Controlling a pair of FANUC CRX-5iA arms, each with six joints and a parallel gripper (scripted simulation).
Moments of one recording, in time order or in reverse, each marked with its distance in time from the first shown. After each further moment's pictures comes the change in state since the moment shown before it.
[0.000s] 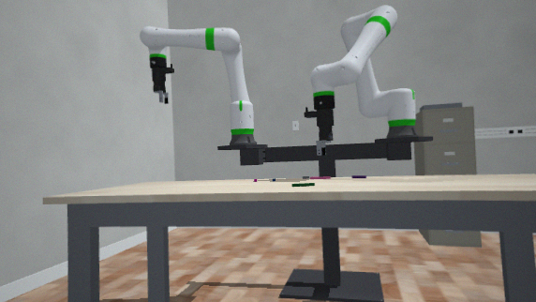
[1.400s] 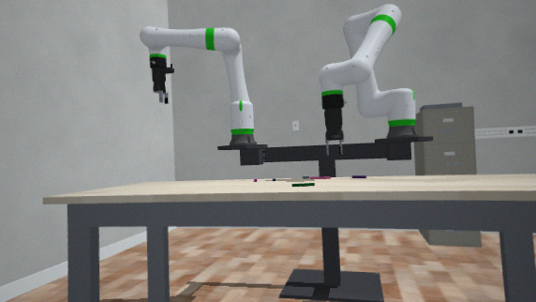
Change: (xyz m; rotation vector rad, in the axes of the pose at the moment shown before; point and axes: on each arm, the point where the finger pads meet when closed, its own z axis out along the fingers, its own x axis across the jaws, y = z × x) left arm 0.028 0.052 0.000 -0.001 0.002 1.122; right arm 0.000 0.000 0.000 0.000 0.000 0.000
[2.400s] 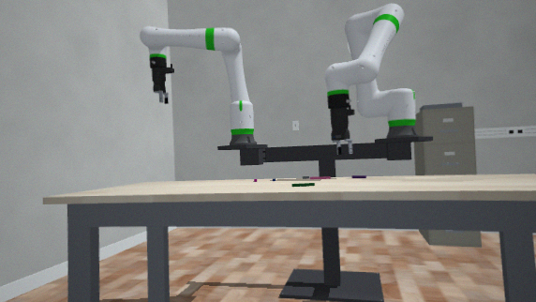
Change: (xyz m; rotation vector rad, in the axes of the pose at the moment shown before) left arm 0.043 0.013 0.001 0.001 0.001 0.796; right arm 0.000 0.000 0.000 0.000 0.000 0.000
